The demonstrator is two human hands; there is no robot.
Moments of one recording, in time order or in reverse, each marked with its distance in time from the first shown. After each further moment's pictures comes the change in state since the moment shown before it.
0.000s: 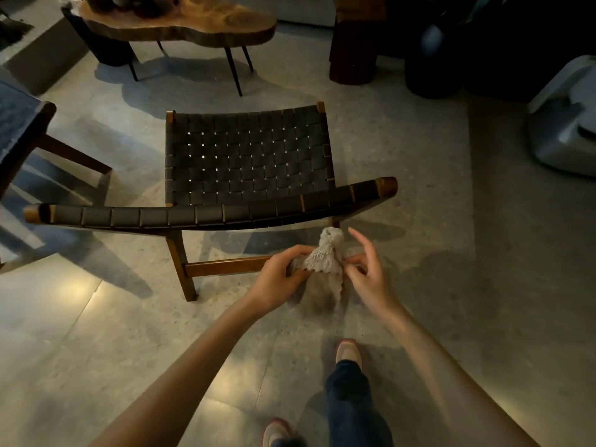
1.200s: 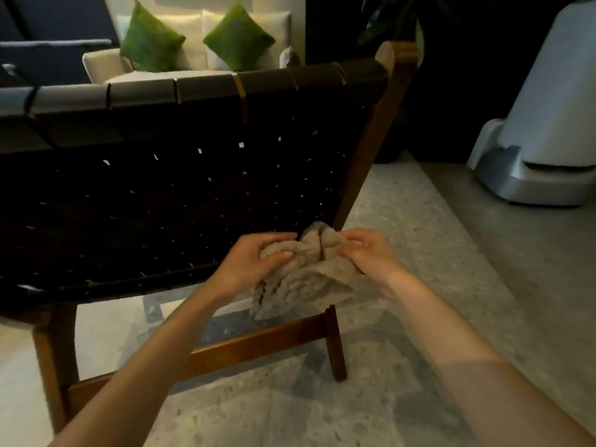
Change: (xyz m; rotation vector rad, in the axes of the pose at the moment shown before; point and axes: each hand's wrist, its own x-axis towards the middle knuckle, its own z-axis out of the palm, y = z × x) left_hand 0.188 -0.233 0.066 0.196 0.111 0.400; right_hand 0.186 0.198 0.012 -0.008 0.185 -0.133
